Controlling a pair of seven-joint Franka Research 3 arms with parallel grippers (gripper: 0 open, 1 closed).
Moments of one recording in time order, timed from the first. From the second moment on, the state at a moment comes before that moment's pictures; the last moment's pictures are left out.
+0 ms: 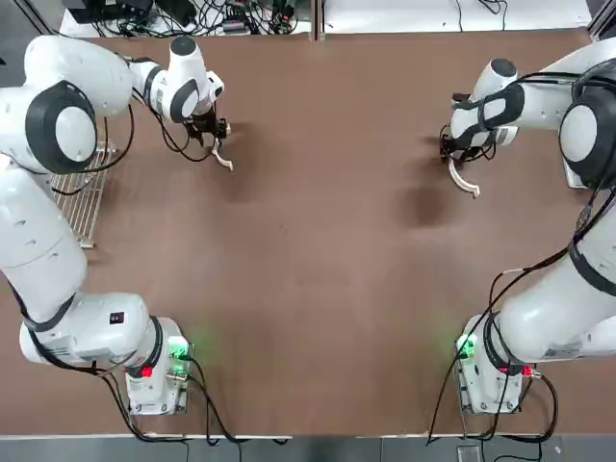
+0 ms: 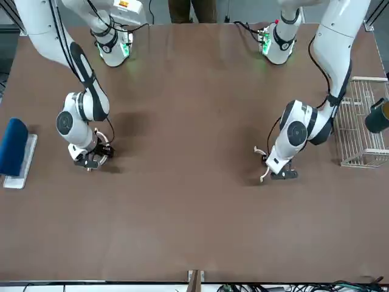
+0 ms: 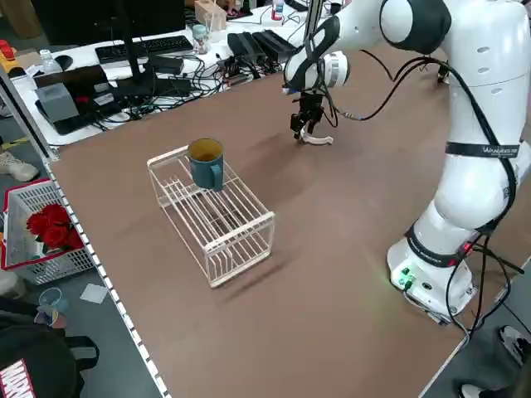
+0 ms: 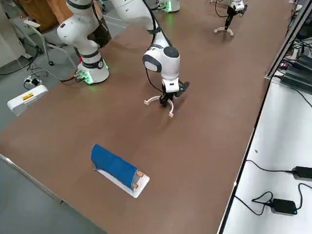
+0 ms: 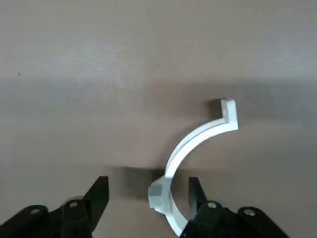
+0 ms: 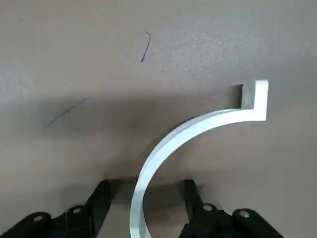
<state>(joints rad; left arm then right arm) 0.07 0.52 -0.31 -2.04 0.36 2.47 -0.51 0.02 0.40 0.00 -2.29 0.02 2.65 0.12</state>
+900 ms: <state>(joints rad) 0.06 0.51 -0.31 -2.07 0.36 2.47 -0.55 0.02 0.37 0.00 -2.29 0.02 2.57 0.12</state>
